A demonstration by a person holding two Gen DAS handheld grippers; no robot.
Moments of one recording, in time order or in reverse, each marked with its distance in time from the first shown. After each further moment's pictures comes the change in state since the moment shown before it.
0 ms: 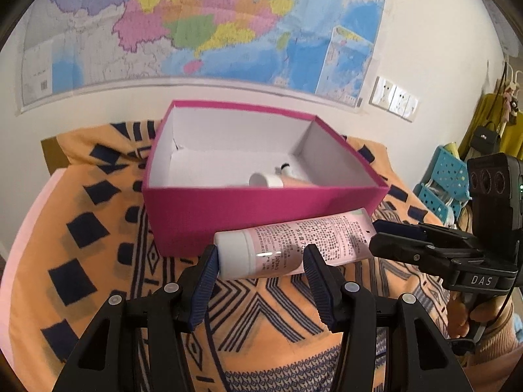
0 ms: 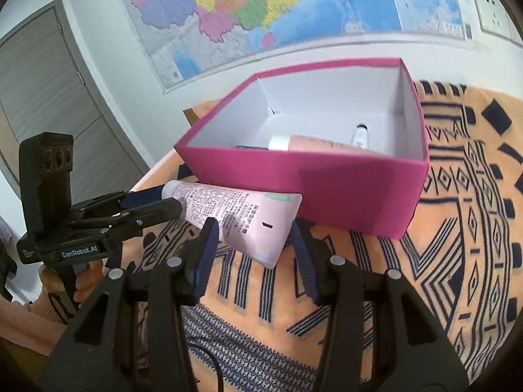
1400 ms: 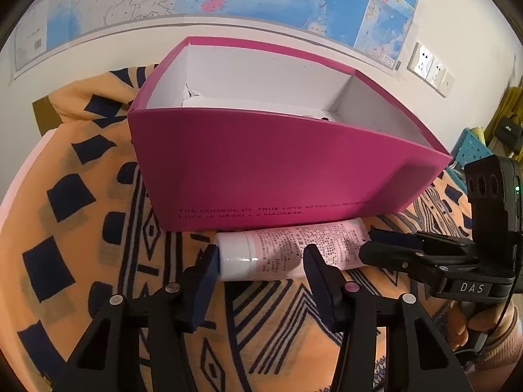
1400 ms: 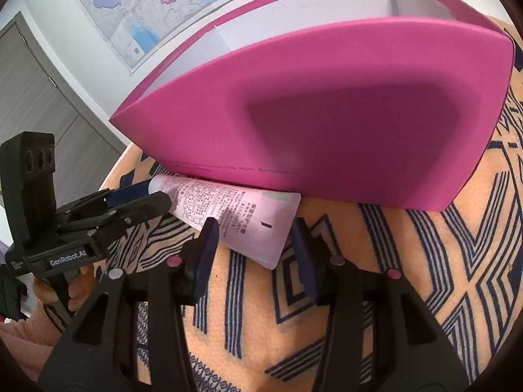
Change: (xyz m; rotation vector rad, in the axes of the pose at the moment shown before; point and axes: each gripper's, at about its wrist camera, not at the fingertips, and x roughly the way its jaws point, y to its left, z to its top) left arm 0.073 0.033 -0.018 -0.044 0.167 0.044; right arm 0.078 -0.042 -0.019 0.156 0.162 -0.001
